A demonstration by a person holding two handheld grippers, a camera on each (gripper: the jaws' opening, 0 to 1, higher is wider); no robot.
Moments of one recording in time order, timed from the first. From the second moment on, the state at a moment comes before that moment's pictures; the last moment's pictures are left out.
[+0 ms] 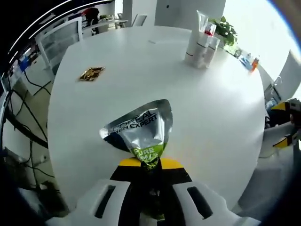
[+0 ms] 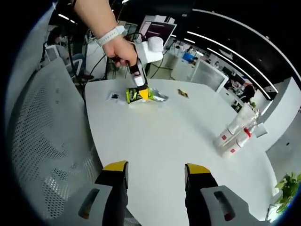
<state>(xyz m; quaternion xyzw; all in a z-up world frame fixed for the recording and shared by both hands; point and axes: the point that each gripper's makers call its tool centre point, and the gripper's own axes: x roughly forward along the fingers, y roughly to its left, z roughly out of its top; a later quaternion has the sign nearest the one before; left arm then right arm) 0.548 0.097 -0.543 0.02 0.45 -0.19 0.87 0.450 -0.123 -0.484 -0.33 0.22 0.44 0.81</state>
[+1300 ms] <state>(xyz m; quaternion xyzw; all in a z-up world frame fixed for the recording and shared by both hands) 0.410 -0.057 -0.450 -0.15 0.29 -0.37 0.87 0.421 -0.054 -0.424 0.25 0.32 0.51 0.76</state>
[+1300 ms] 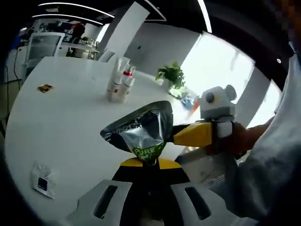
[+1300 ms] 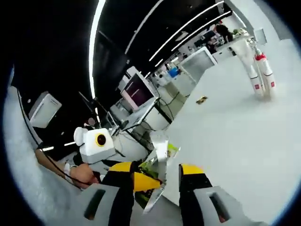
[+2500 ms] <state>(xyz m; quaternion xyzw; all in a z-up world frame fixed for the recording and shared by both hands) 0.433 -0.032 -0.438 -0.21 0.24 -0.32 0.89 0.440 -0.081 -0.424 0.34 0.33 0.47 0.74</state>
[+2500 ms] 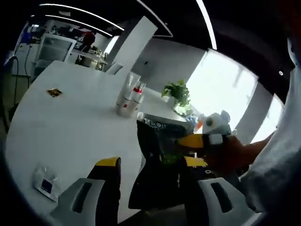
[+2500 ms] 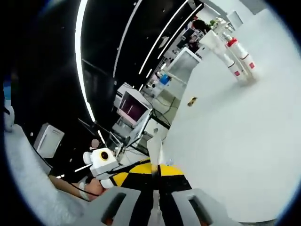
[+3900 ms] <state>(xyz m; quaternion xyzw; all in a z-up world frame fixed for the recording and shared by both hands) 0.422 -0.035 -0.402 -0.45 0.24 -0.37 0.78 0.439 -0.082 -0.408 0.43 0.34 0.49 0.68</state>
